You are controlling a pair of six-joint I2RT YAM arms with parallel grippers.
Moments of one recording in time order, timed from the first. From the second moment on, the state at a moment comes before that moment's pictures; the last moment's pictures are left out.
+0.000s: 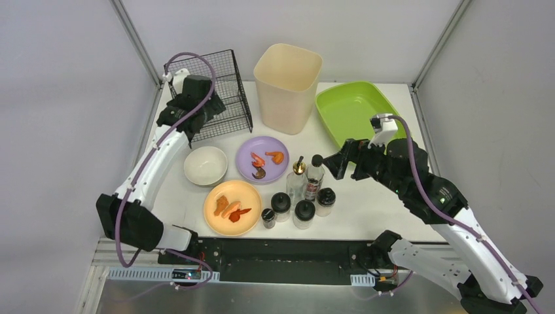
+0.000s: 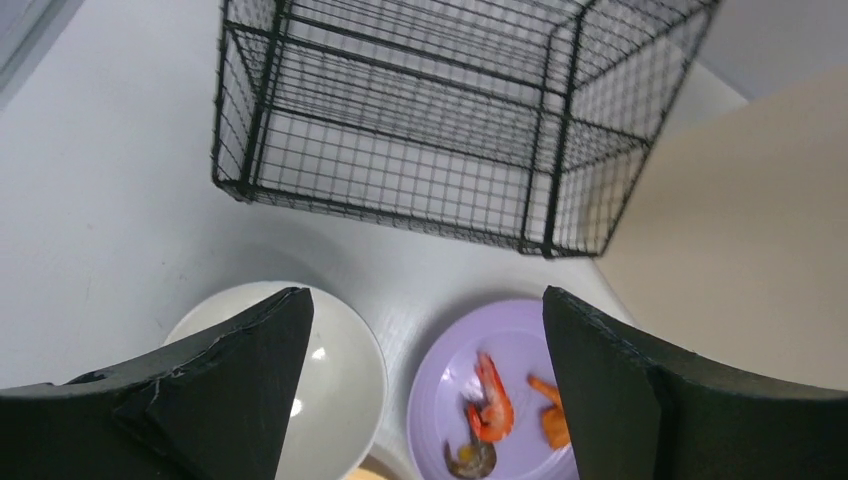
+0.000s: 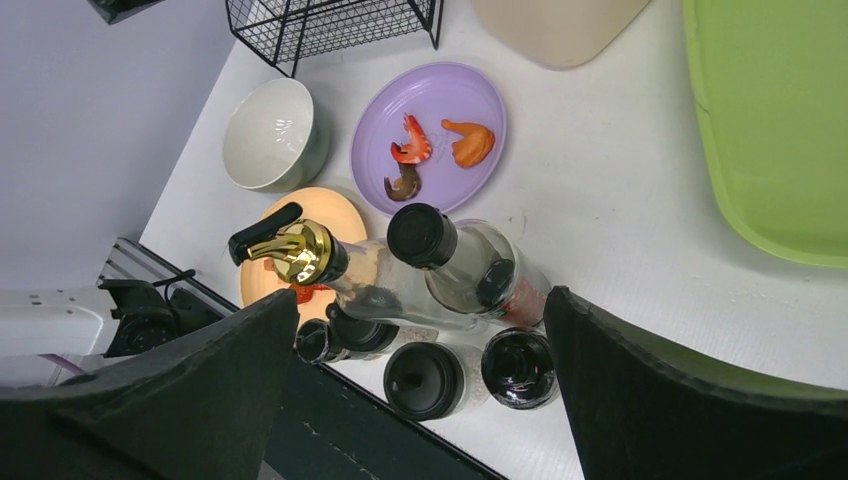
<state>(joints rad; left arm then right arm) -0.30 1.36 1.37 -0.67 -0.51 -0.64 0.75 0.77 1.13 -0.75 0.09 0.49</state>
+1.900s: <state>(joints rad) 0.10 1.80 1.51 -0.61 -0.20 -0.19 0.78 0.71 1.08 -0.78 0.03 0.50</state>
